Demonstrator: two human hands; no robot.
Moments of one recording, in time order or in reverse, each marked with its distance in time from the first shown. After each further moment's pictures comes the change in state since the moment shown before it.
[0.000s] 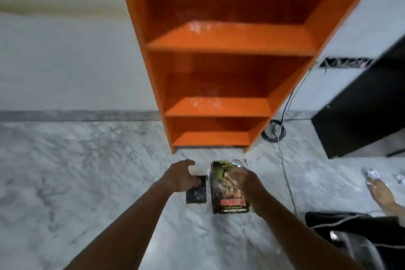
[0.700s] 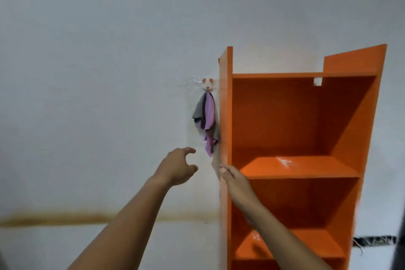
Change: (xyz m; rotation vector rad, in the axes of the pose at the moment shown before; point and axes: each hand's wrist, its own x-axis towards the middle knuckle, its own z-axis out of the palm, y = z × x) left_hand -0.384 0.158 -0.538 0.229 0.887 0.543; right_hand -0.369 -0.504 0.112 0.079 0.074 -1.054
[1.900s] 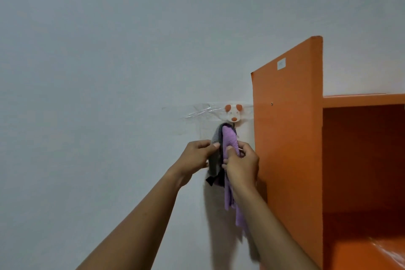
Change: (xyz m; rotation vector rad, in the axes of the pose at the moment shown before) left_hand 0.339 -0.059 -0.025 -0.763 -0.083 0.122; right_hand 0.365 -0.048 0.092 0.305 0.558 -0.159
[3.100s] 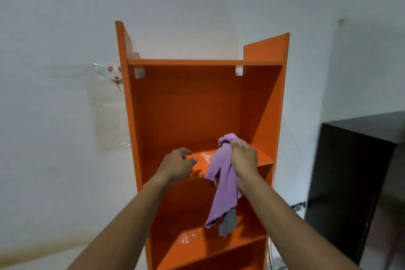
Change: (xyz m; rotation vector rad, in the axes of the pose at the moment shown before) left_hand -0.186 0.040 0.326 0.483 -0.100 -0.114; right_hand -0.090 -0.067 -0.427 -0.147 0.077 0.177
